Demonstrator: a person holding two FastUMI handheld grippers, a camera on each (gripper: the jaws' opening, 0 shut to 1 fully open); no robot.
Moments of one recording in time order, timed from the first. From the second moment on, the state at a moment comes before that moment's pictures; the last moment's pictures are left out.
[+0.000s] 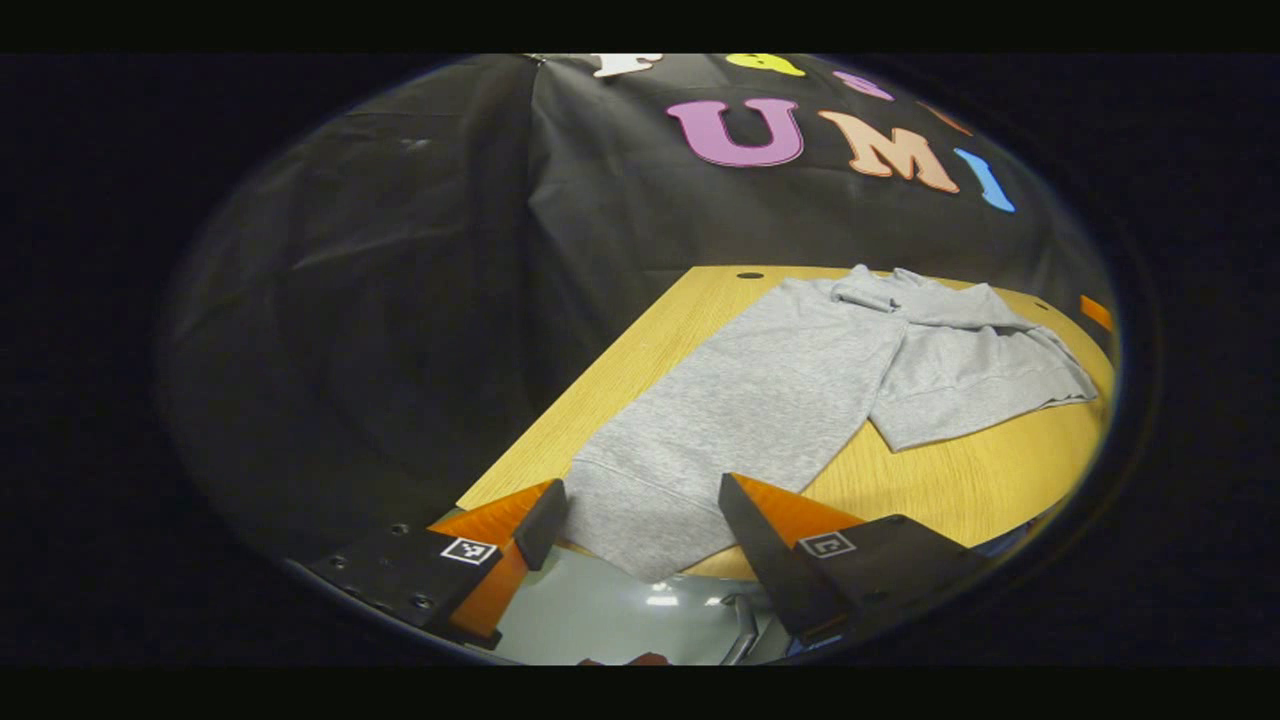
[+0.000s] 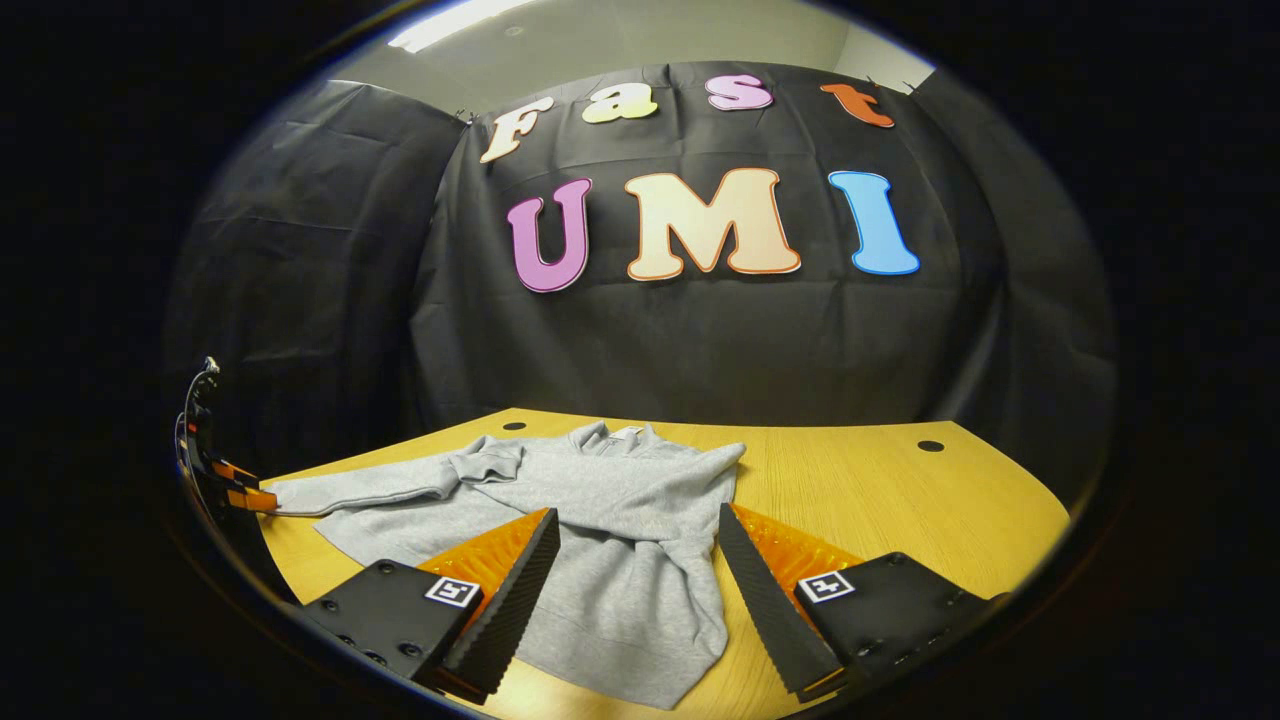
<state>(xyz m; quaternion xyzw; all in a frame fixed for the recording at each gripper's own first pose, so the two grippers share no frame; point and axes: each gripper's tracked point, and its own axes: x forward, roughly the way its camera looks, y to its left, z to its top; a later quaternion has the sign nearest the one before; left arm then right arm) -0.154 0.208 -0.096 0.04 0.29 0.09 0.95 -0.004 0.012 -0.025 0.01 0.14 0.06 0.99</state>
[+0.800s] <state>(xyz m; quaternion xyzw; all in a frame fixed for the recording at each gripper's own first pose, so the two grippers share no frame) -0.147 0.193 -0.097 -0.02 0.28 0.10 0.95 -0.006 0.018 -0.029 0.03 0.14 0.06 0.99</state>
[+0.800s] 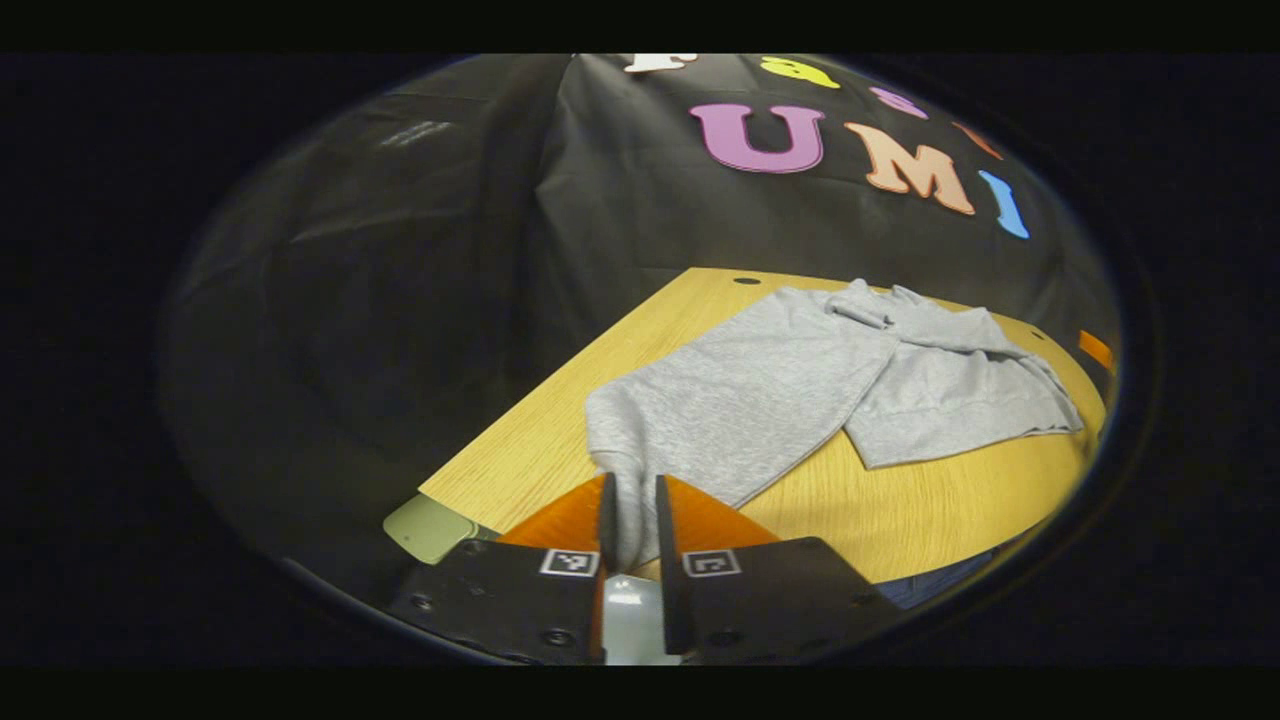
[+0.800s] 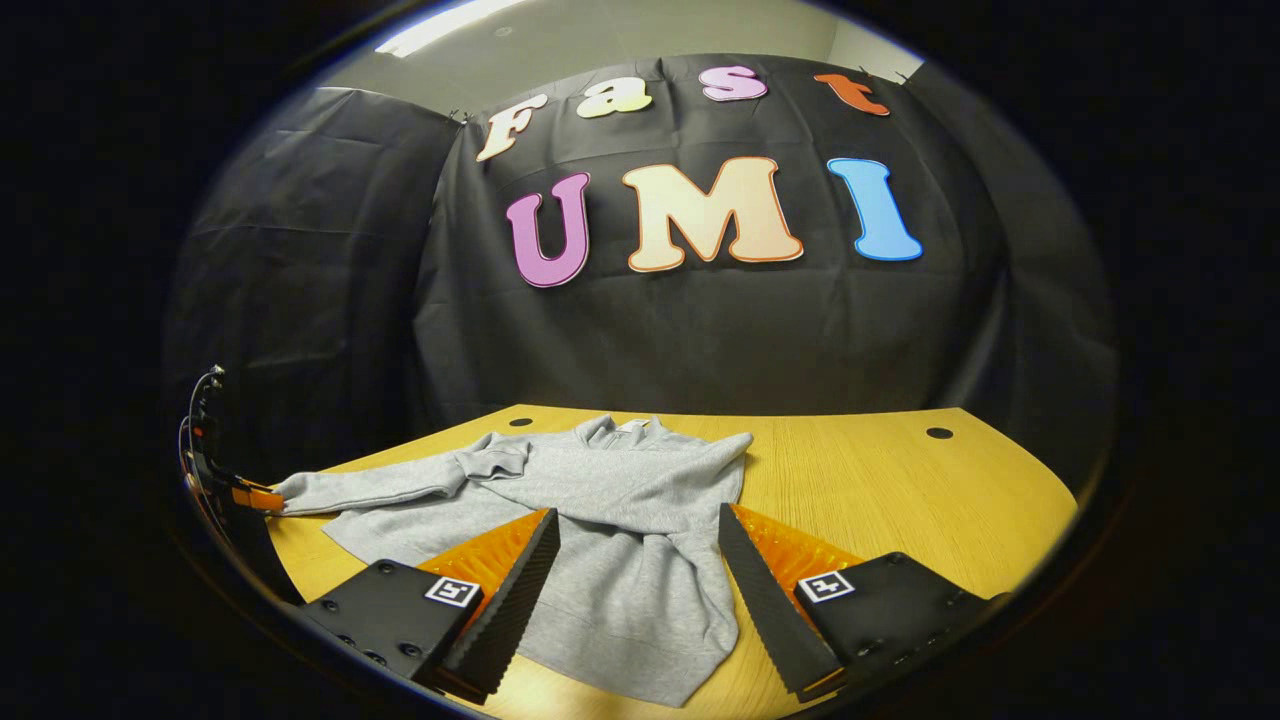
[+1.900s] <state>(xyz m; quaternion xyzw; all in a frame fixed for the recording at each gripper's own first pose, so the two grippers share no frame) 0.021 0.029 0.060 0.04 0.14 -0.07 0.99 -0.009 0.024 -0.041 0.05 0.17 0.08 0.98</state>
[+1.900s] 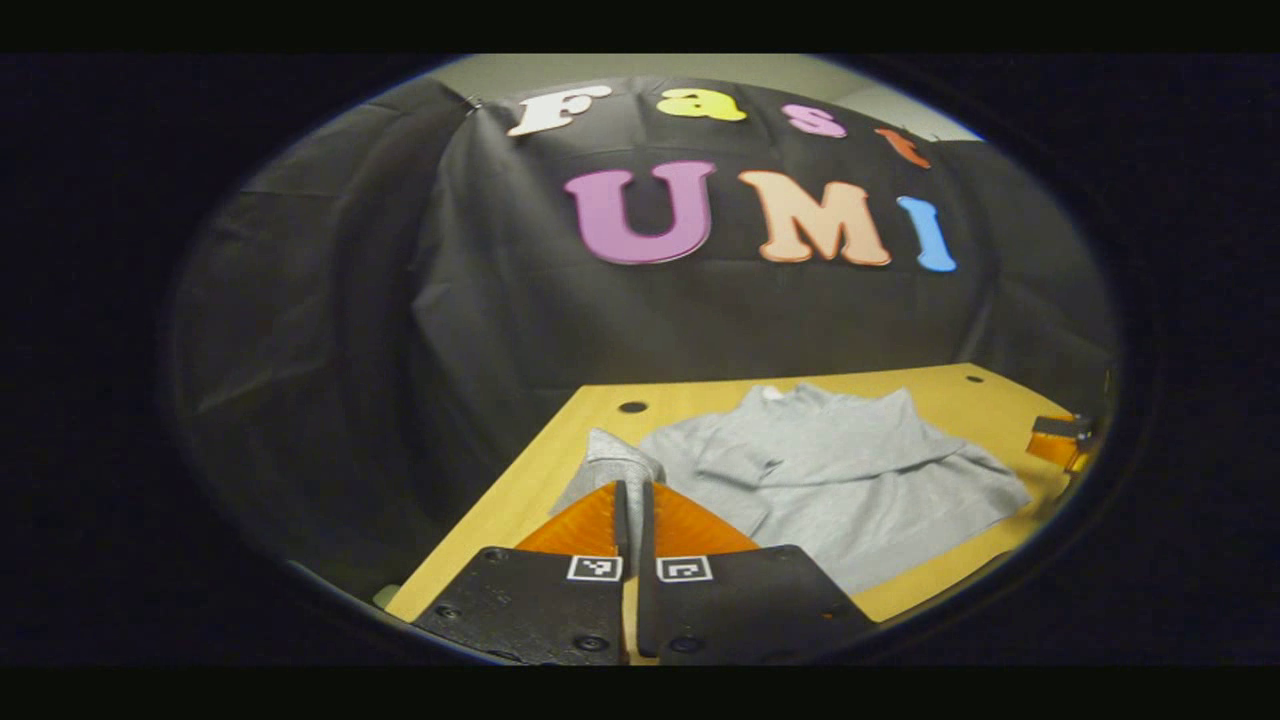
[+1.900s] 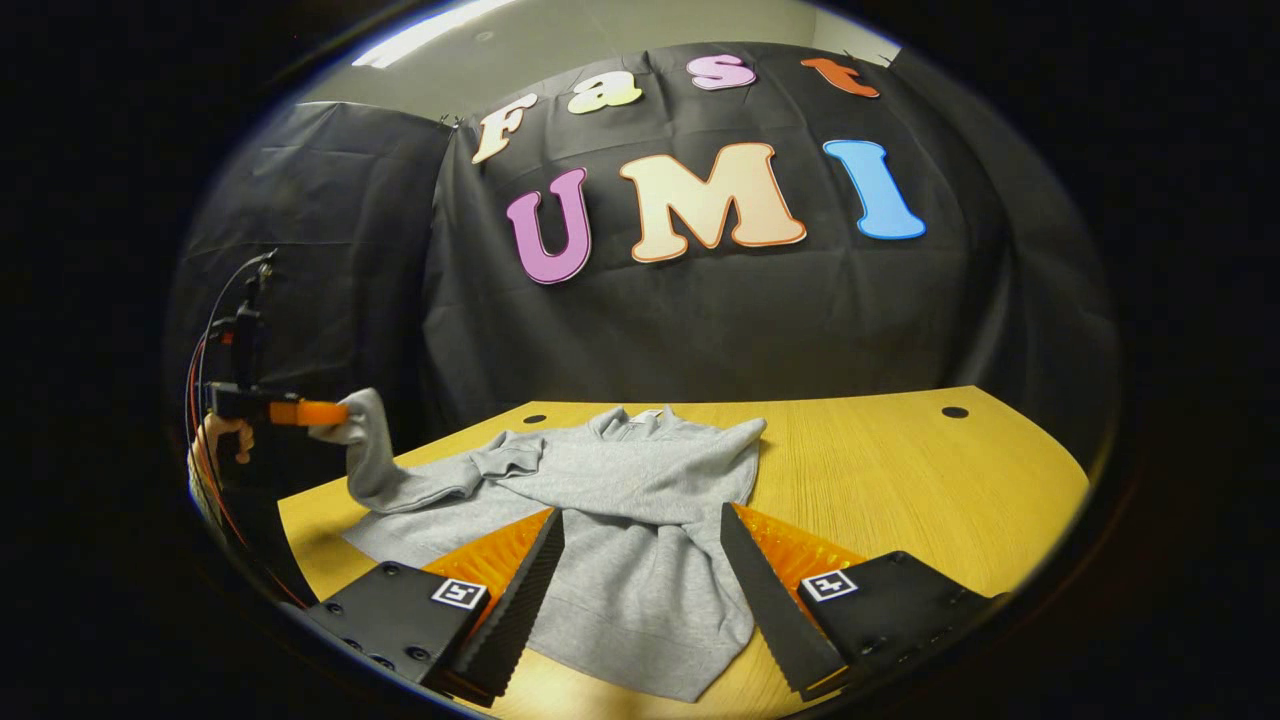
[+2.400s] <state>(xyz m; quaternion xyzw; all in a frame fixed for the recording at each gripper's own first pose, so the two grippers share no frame) 0.100 -0.200 0.070 0.02 0.13 -0.25 0.96 -0.009 0.012 -0.056 0.06 0.19 0.09 0.98</state>
